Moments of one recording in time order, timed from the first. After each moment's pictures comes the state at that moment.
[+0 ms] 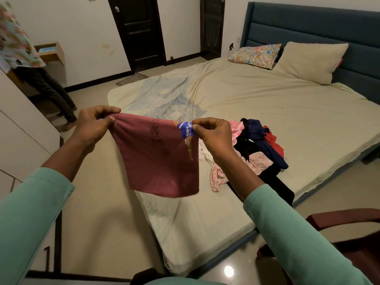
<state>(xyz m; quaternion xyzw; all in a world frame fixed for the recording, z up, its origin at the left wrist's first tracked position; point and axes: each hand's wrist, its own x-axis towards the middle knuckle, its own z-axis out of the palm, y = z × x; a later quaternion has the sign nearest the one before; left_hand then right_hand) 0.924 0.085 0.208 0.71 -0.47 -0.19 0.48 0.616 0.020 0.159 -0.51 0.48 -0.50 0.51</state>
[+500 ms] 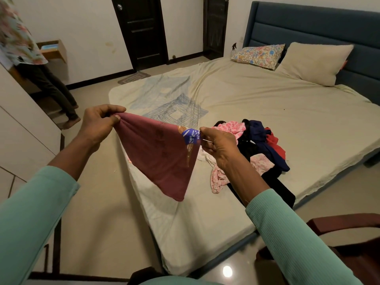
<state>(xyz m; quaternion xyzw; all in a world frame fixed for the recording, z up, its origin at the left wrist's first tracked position) 0.919 0.073 0.199 0.71 -0.48 -0.18 0.48 0.604 0.017 0.156 -0.32 0.48 -0.46 0.67</state>
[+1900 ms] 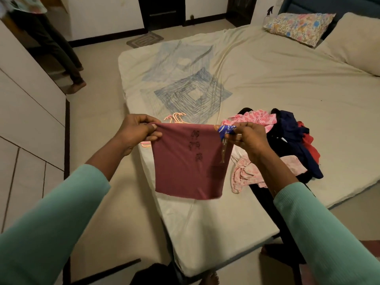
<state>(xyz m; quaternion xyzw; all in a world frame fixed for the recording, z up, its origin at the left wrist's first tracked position) 0.972 0.006 0.118 0.72 -0.36 -0.41 0.43 0.668 -0.091 0.103 -0.42 0.57 -0.38 0.59</state>
